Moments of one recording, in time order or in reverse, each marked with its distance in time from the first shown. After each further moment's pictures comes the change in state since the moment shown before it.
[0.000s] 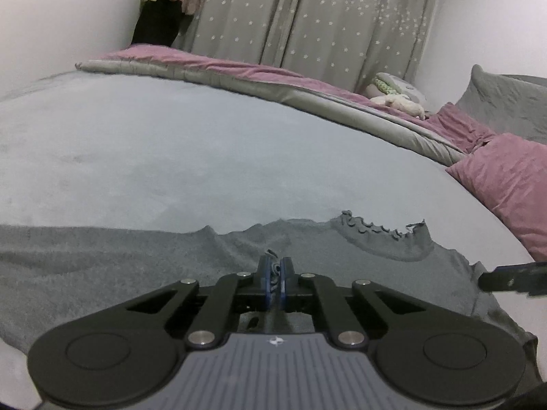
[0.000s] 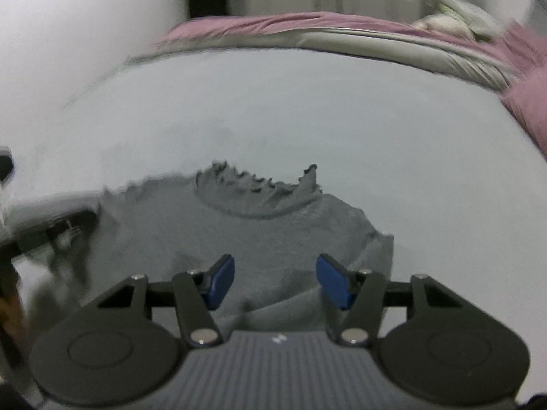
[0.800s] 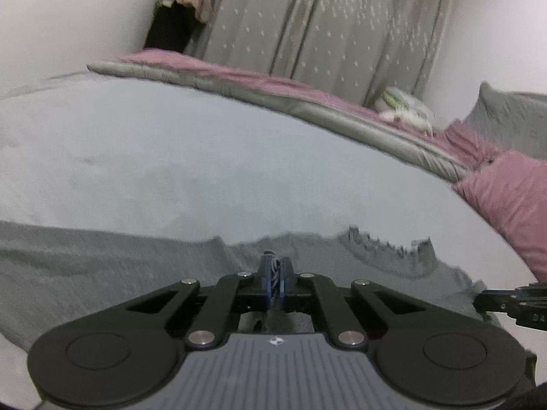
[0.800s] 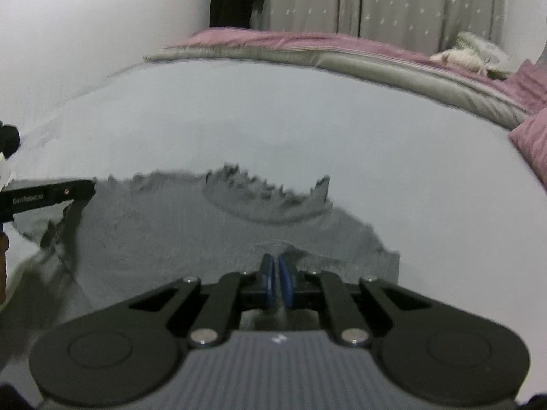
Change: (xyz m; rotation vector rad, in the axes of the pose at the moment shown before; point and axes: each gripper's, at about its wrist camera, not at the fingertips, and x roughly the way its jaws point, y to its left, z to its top) left arm -0.008 0.003 0.002 -0.039 -0.074 0.020; right arm -0.004 0.015 -0.016 -0.073 -0.114 -0.016
